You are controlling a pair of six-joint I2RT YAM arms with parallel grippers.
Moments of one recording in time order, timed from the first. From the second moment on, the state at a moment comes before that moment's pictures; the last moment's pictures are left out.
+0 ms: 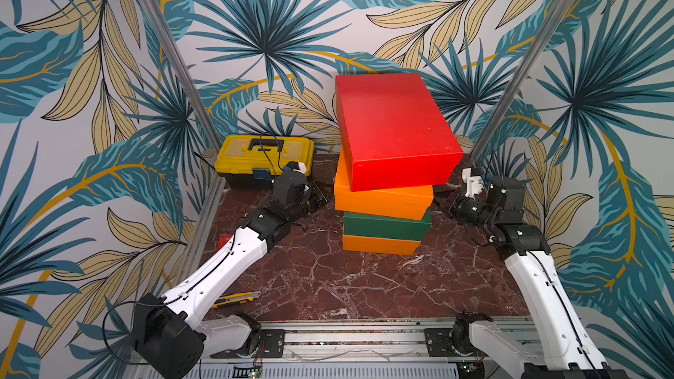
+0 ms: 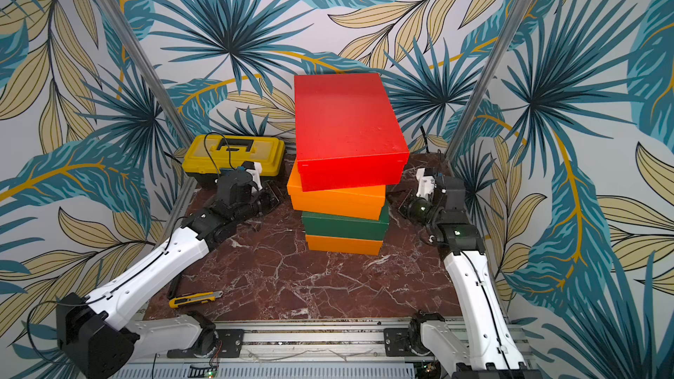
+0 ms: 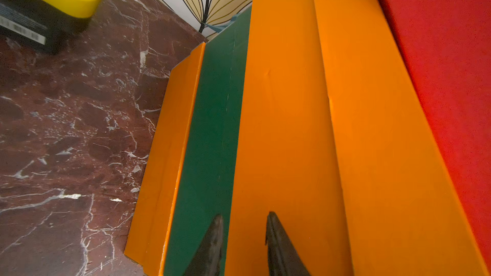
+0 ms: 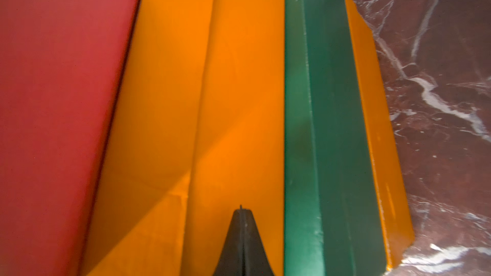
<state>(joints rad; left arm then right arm) -0.52 1.26 1.11 -0.26 0.13 -1.03 -0.01 1.00 1.06 -0.54 -0.56 0.77</state>
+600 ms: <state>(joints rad) -0.60 1.35 1.18 -0.28 0.07 -1.03 -0.01 0.92 1.04 -0.54 -0.50 0.80</state>
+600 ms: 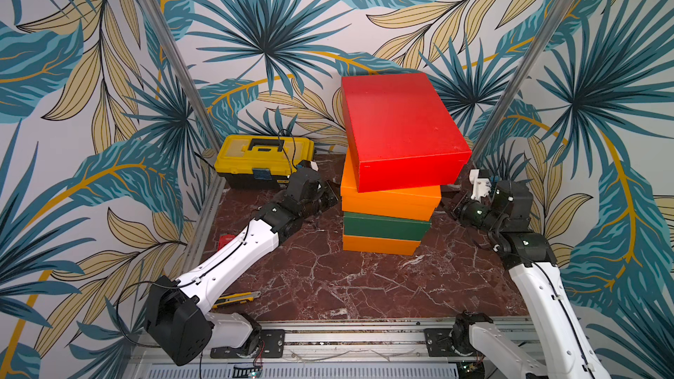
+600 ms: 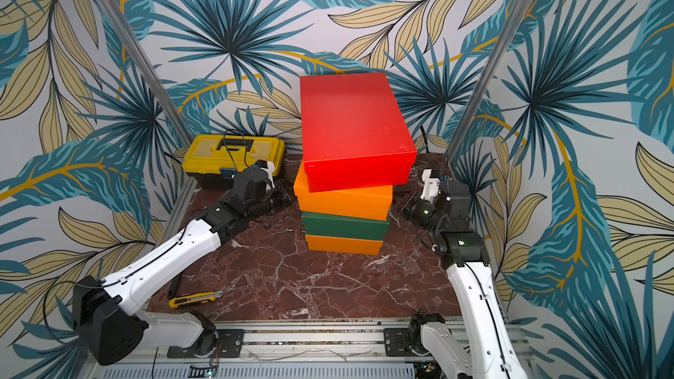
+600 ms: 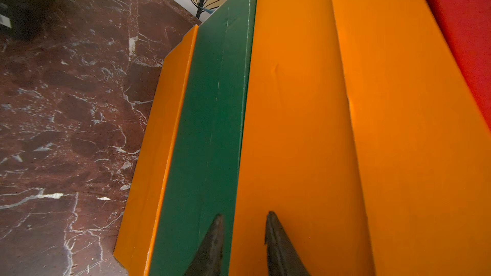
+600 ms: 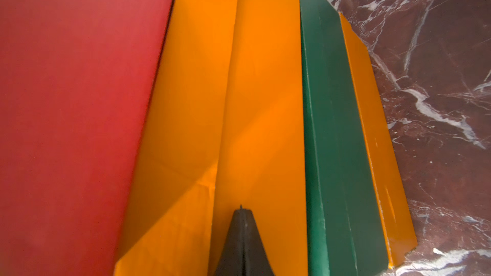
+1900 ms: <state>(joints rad) -0.65 1.31 1.15 -0.28 0.04 -1.07 -0.01 0.92 1.05 -0.59 -0.44 0.77</state>
